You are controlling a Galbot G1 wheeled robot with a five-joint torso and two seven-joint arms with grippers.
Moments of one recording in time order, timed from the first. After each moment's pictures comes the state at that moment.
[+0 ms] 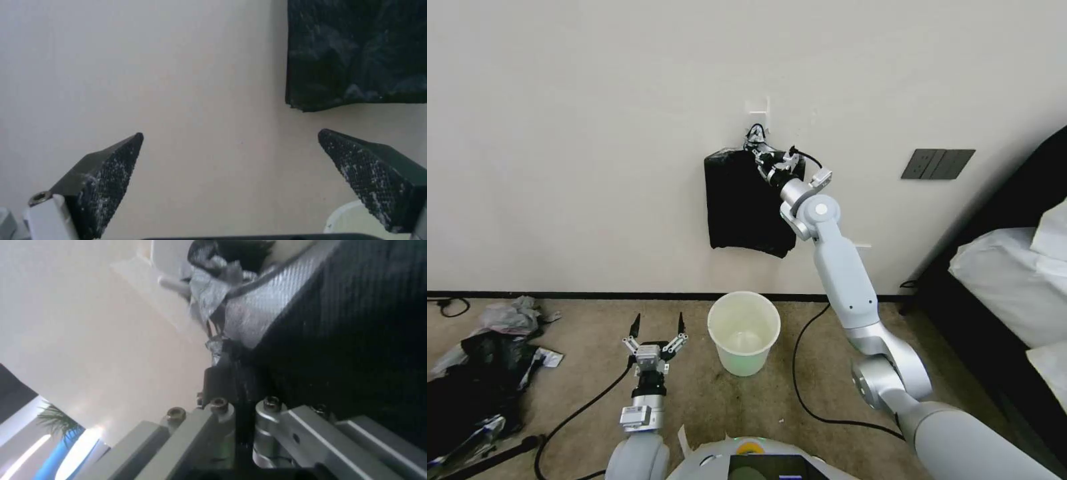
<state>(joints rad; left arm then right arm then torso) 1.78 -1.48 -0.48 -2.15 0.08 -0.33 -0.20 -0.29 1.40 0.20 1.51 1.53 -0.31 0.17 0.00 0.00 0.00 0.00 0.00</state>
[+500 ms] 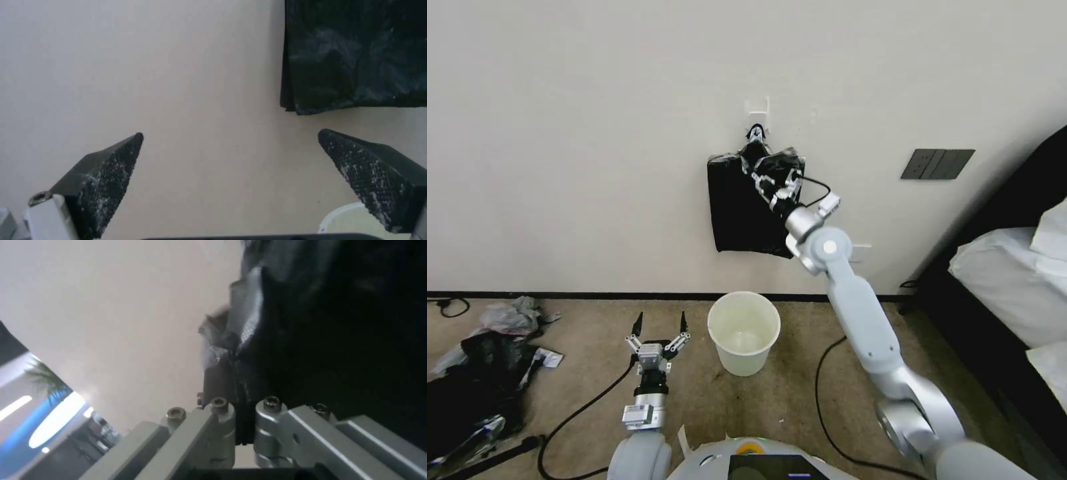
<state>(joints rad) 1.78 -1.48 -0.46 -2.15 0.09 -0.33 -0.20 -0.53 1.28 0.16 1.82 1.43 -0.30 0.17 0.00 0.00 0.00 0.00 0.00</state>
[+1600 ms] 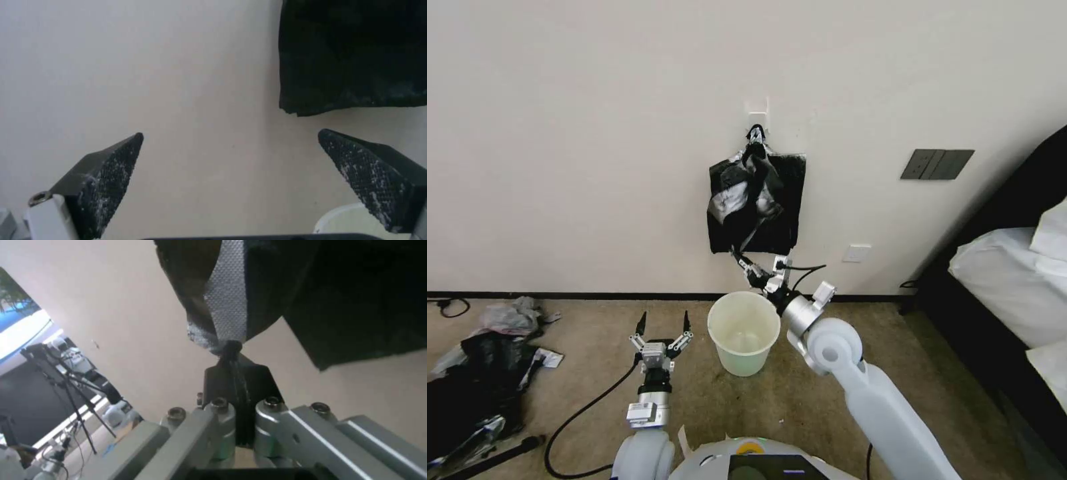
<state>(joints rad) 1.76 -1.48 -0.45 -2.14 0.09 -0.33 -0.21 -1.03 1.15 0.08 2.17 1.07 -0.27 0.11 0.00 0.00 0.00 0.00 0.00</state>
